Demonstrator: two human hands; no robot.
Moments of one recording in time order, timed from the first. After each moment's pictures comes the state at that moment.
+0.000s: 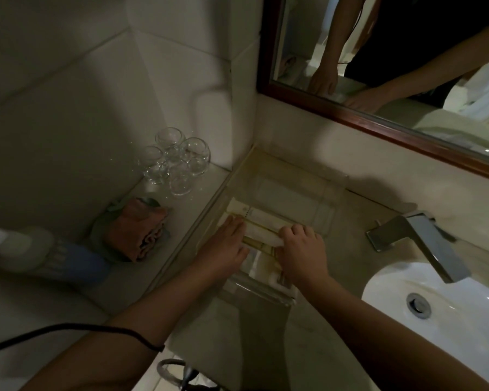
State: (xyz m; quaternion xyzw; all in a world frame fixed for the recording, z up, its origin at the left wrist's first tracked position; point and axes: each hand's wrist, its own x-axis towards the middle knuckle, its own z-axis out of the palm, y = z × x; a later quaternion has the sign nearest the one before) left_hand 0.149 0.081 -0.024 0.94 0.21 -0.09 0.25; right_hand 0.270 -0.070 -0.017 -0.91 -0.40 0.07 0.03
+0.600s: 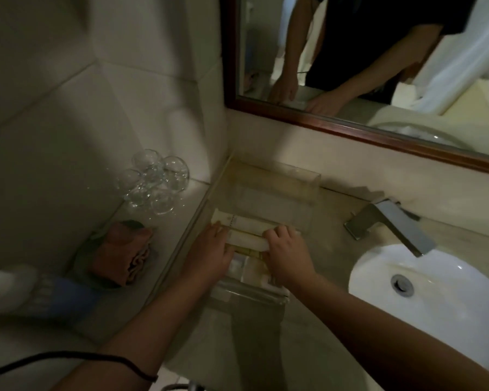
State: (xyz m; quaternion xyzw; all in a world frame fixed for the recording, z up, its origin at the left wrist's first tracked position) left_hand 0.152 0.089 -0.016 0.95 0.23 -0.03 0.22; right_hand 0.261 -0.072 -0.013 -0.91 -0.40 0.07 0.07
